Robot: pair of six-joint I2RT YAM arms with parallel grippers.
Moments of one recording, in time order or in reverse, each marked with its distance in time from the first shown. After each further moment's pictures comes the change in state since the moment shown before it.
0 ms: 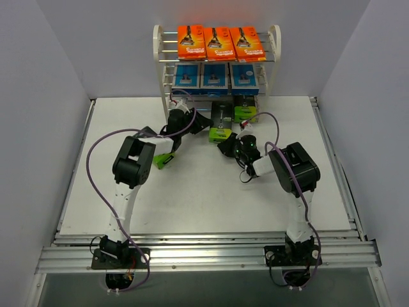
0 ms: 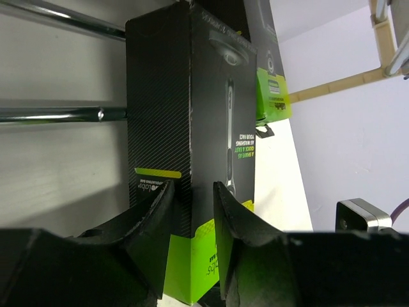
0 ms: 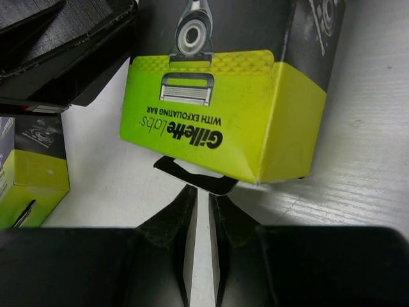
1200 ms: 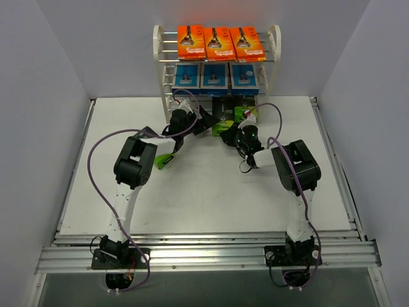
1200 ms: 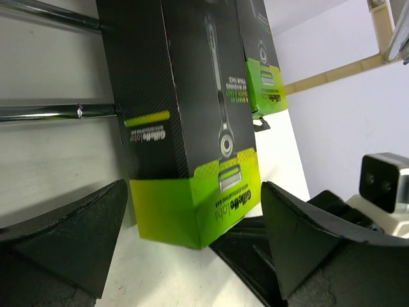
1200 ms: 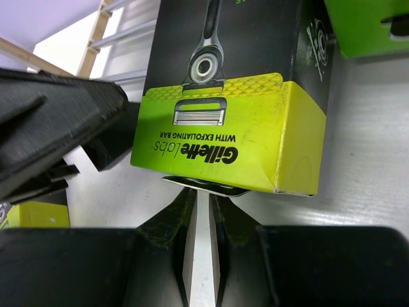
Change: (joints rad) left arm -0.019 0.002 0.013 0.001 0.000 0.024; right arm -0.040 0.017 0.132 -0.075 0.028 -0.013
